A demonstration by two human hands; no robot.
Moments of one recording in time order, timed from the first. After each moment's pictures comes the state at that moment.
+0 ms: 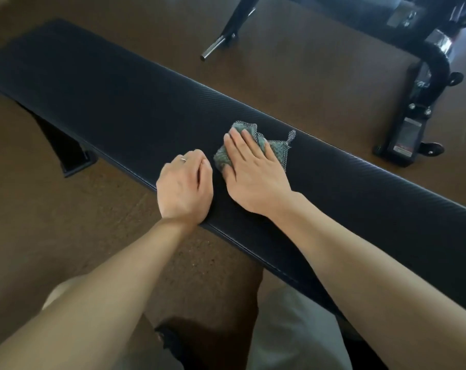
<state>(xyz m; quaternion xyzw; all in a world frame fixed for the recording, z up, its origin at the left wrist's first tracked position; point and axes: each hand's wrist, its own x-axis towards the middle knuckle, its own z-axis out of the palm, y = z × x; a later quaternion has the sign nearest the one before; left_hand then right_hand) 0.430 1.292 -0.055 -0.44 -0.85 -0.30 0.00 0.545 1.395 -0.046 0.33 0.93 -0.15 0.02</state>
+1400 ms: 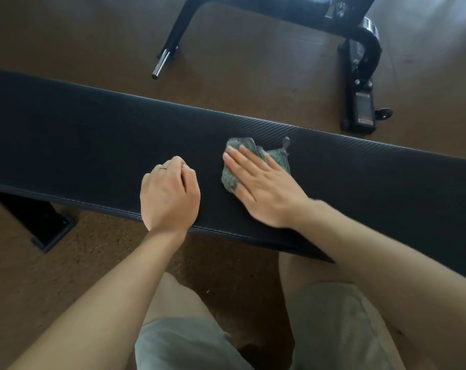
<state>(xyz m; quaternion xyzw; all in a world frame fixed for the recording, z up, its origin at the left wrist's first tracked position) 0.266 1.304 -0.054 -0.53 -0.79 -0.29 -0.02 0.458 1.369 -0.043 0.41 0.90 -0.16 0.03</state>
